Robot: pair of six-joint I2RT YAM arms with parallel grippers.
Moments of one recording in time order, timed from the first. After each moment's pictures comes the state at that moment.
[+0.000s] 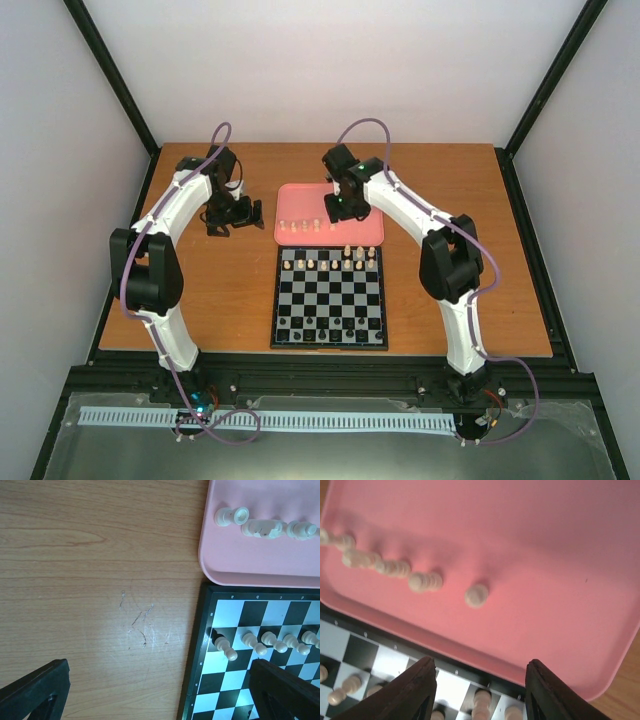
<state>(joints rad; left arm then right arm) -0.16 1.83 1.58 -1.17 0.21 -0.30 0.60 2.12 1.90 -1.01 0.01 0.25</state>
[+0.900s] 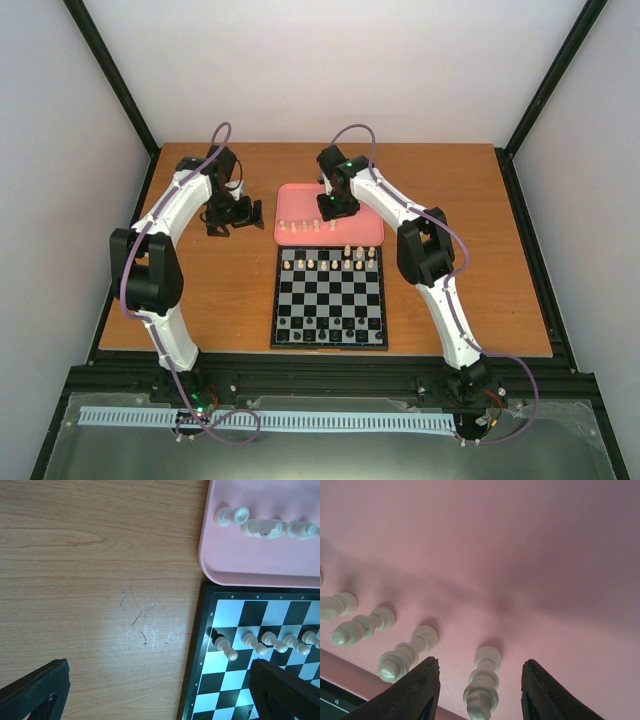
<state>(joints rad) -0.16 1.83 1.58 -1.17 0.21 -0.30 0.56 2.42 2.22 -1.06 -0.09 0.21</state>
